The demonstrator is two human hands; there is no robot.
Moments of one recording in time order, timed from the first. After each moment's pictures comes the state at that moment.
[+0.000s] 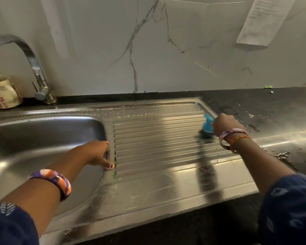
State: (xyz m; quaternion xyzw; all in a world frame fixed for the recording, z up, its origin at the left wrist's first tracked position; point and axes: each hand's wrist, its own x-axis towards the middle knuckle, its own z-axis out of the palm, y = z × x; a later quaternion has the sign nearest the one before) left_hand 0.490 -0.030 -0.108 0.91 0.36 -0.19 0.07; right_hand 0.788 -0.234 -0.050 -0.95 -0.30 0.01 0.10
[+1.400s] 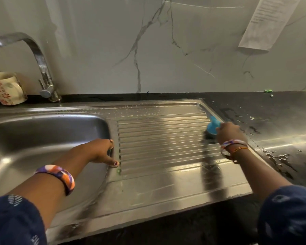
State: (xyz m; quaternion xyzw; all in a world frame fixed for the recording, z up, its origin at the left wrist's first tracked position) left_hand 0.482 -0.030 -0.106 0.91 0.35 -0.18 0.12; right_hand 0.769 -0.246 -0.070 -0.96 -0.24 -0.03 0.17
